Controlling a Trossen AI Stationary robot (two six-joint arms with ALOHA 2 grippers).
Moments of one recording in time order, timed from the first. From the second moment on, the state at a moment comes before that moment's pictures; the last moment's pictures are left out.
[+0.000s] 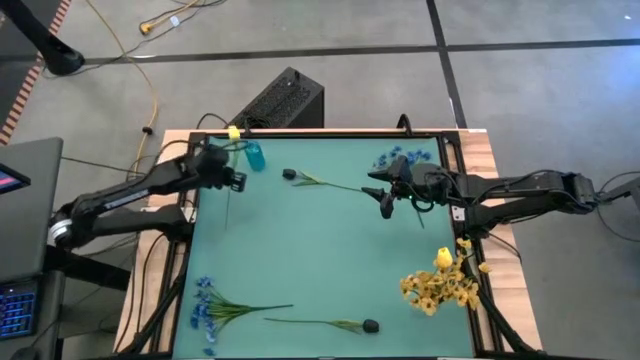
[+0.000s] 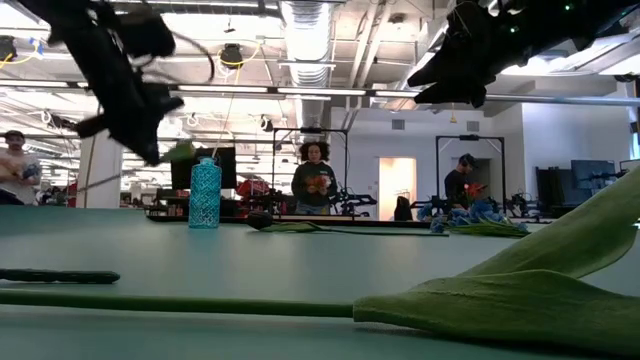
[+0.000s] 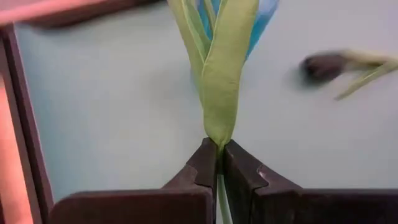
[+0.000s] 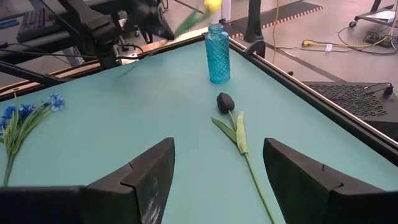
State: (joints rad) left arm 0.60 0.83 0.60 -0.68 -0.27 -0.53; right arm -0.12 0.99 0.60 0.05 0.23 0.24
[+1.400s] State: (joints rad) left arm -0.14 1.62 0.92 1.13 0.32 0.11; right arm 0.06 0.75 0.60 0.02 0.18 0.15
